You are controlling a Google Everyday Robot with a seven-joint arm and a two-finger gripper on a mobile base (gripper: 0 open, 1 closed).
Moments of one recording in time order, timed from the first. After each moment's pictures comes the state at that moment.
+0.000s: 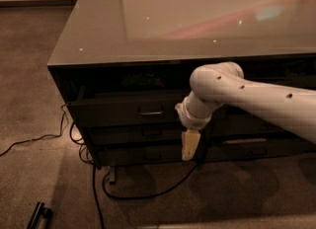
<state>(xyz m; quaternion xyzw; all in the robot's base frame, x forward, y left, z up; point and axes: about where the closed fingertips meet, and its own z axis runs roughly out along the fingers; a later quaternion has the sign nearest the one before) 0.548 -0.094 0.641 -0.72 0.68 0.05 0.13</state>
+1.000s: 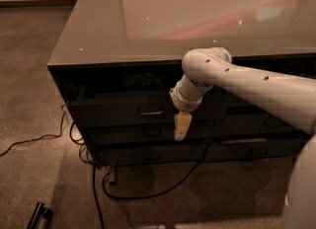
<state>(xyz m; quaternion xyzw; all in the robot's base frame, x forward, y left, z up) 0.619 -0.075 0.649 -0.72 0.67 0.04 0.15</state>
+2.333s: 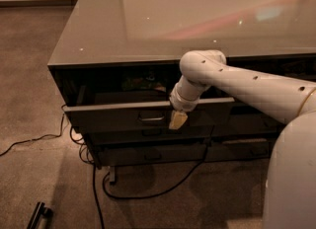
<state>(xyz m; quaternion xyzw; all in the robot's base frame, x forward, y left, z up) 0.633 -0.072 0.622 -0.72 0.68 0.06 0.13</state>
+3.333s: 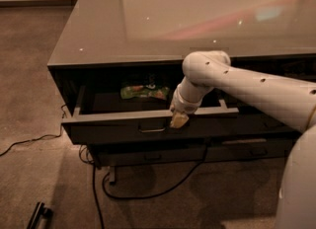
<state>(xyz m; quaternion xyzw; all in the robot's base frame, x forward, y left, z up) 0.623 -0.076 0.634 -0.71 0.69 0.06 0.15</state>
